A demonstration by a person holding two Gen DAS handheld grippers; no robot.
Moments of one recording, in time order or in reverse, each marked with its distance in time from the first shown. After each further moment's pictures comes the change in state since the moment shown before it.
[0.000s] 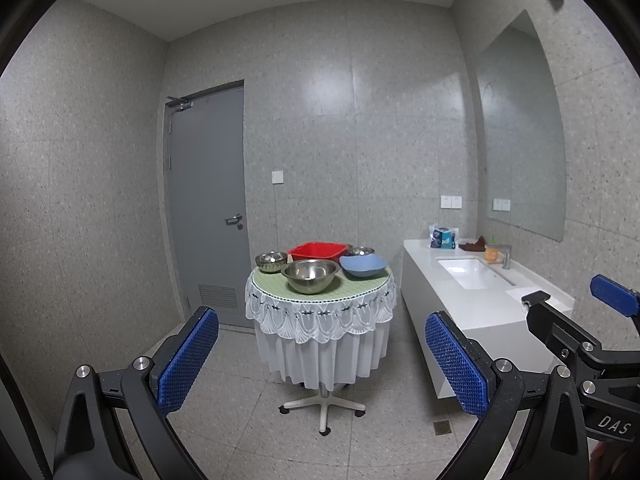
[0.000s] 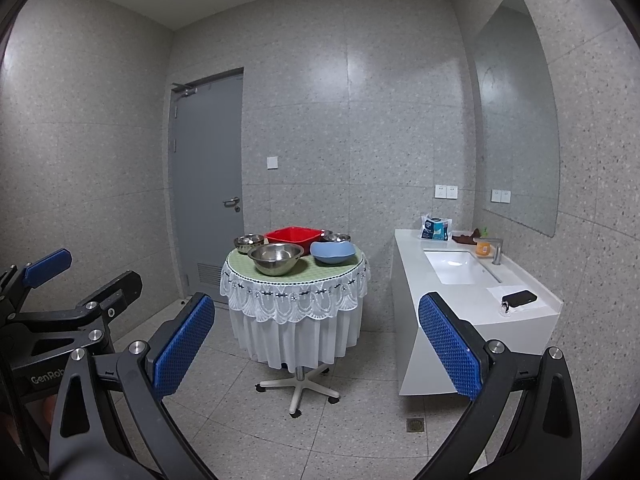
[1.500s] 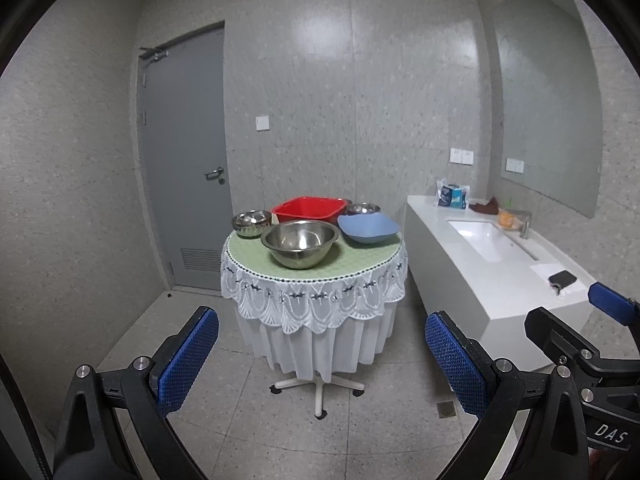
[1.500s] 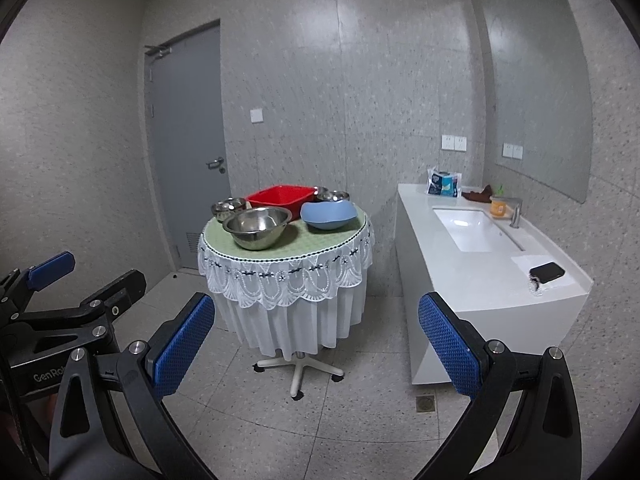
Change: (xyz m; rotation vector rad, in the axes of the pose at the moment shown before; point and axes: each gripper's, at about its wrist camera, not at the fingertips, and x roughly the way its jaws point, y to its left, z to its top) left arm 0.258 0.030 0.088 0.007 0.196 -0.039; right arm 0.210 -0.015 0.003 0.062 0.192 -0.017
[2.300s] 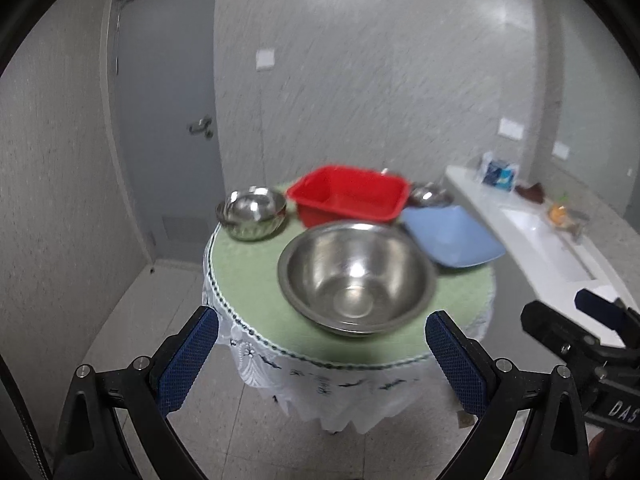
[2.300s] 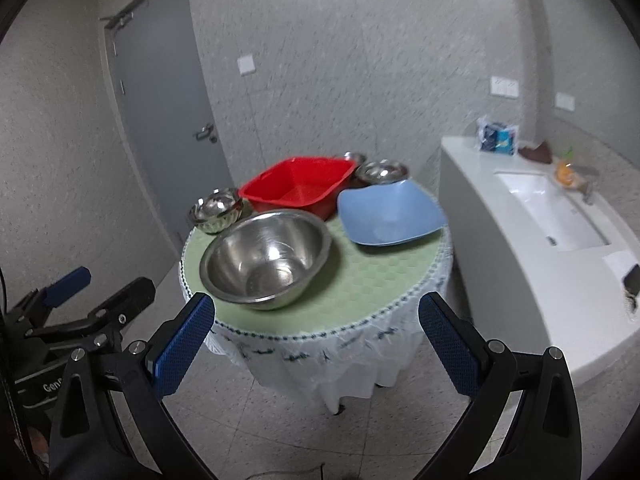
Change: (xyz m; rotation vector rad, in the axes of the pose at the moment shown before) left arm 0.408 0.145 0.163 -0.039 0.208 -0.010; right arm 0.348 0.068 0.106 0.091 0.235 0.062
